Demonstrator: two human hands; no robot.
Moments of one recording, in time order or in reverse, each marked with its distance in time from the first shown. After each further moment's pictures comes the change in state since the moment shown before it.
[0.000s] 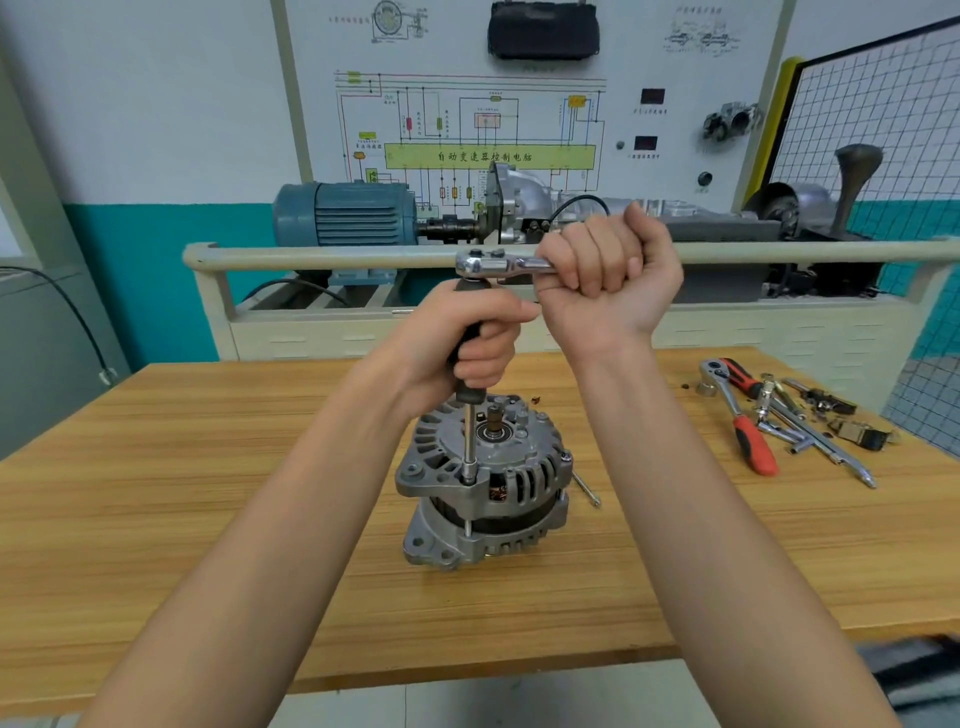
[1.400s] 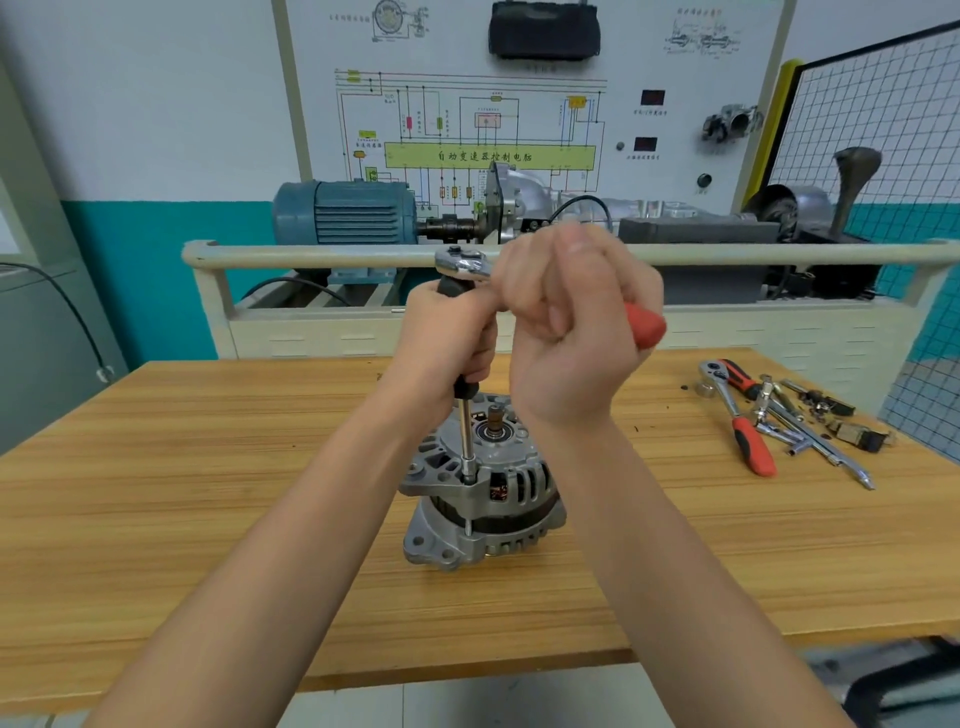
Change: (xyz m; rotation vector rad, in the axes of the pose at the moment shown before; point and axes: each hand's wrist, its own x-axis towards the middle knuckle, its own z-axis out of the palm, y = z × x) left_hand 0.002 -0.011 0.013 0.068 0.511 0.130; right_hand -0.040 0.046 0.016 -0.827 -0.358 -0.569
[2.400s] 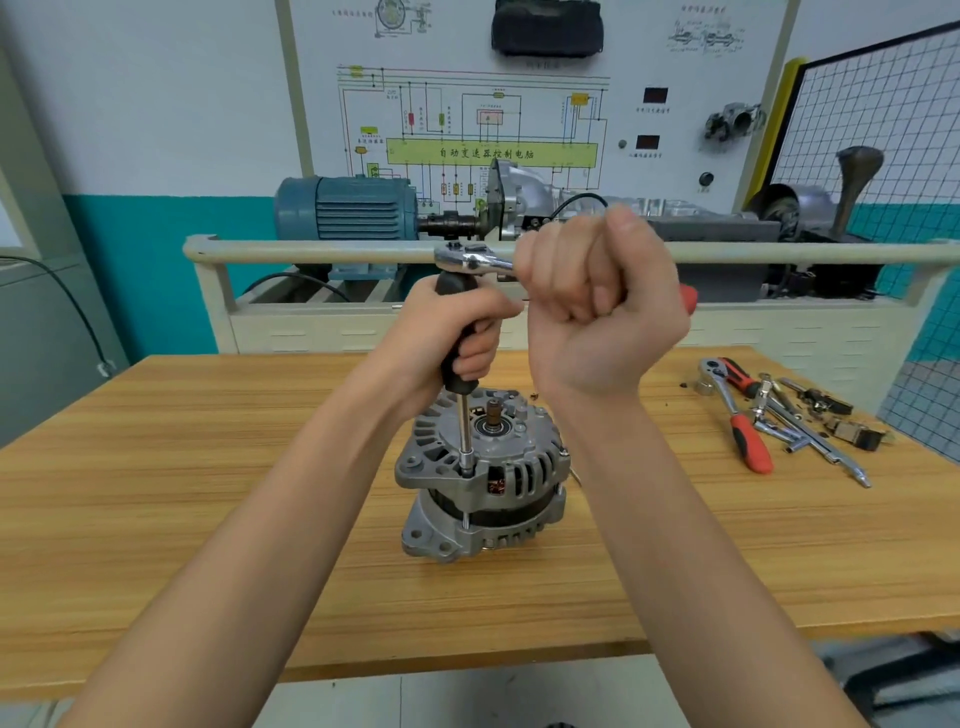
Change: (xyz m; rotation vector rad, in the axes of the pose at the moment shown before) left_hand 0.000 0.002 -0.014 -0.040 -0.297 -0.002; right_hand 0.012 -0.004 -0.016 0.278 -0.034 0.143
